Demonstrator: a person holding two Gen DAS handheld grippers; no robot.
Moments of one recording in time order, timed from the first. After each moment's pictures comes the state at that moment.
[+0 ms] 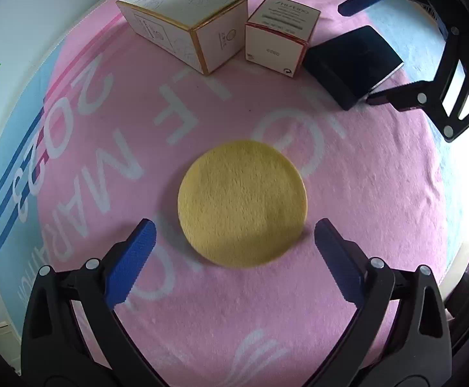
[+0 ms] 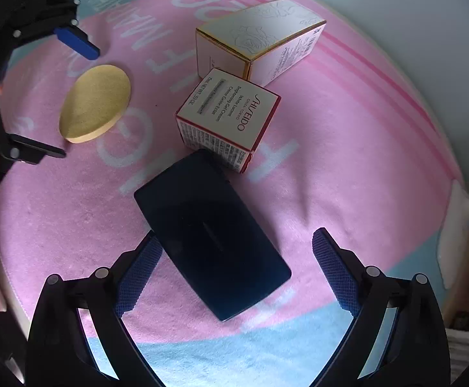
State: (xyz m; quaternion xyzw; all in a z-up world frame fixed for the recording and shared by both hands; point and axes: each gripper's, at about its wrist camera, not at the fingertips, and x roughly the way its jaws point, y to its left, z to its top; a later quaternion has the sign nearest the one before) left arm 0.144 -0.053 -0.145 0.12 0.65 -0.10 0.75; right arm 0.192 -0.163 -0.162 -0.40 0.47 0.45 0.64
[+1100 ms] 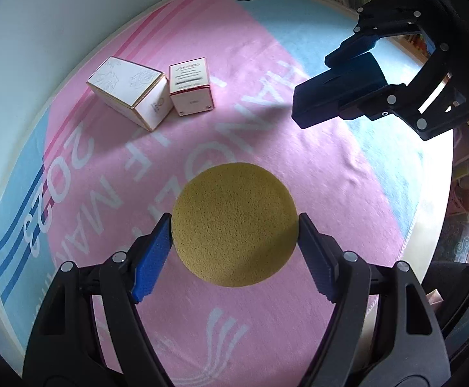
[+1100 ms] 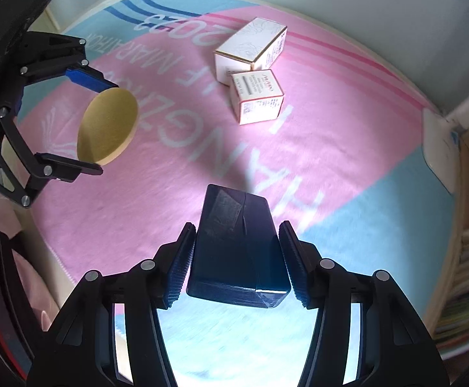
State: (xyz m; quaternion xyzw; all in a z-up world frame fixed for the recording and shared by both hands) left arm 0.087 -0.106 -0.088 0.17 0.57 -0.20 0.78; right arm 0.121 -0.225 -0.104 -0.30 0.51 0.38 0.71
